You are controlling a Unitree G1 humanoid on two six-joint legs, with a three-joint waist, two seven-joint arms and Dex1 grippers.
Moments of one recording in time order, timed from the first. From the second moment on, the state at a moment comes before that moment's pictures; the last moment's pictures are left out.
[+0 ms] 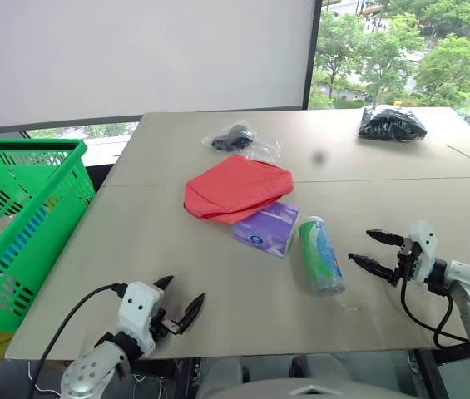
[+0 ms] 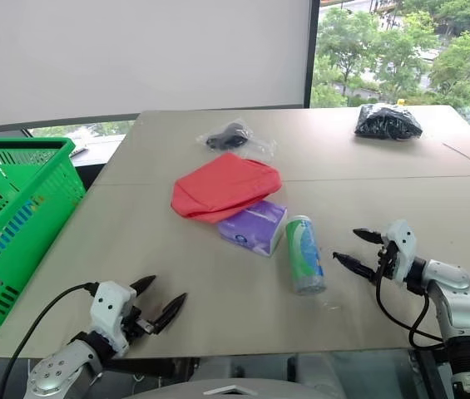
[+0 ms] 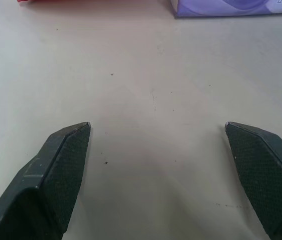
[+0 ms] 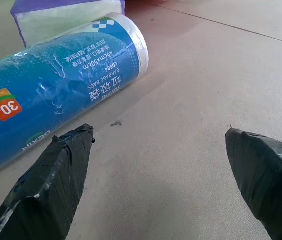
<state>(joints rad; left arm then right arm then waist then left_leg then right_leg) 0.56 0.42 0.15 -0.34 -0.26 0.08 -0.59 -0.06 -0.59 -0.12 0.24 0.36 0.06 1.09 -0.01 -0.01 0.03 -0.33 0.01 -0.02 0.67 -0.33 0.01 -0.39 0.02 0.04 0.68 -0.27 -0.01</state>
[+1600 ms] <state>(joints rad) 0.48 0.69 0.45 -0.53 -0.70 0.30 -0.89 -1.00 -0.39 0.47 0.97 -0.42 -0.72 0.68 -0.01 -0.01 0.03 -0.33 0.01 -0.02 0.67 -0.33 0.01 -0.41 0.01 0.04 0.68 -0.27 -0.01</state>
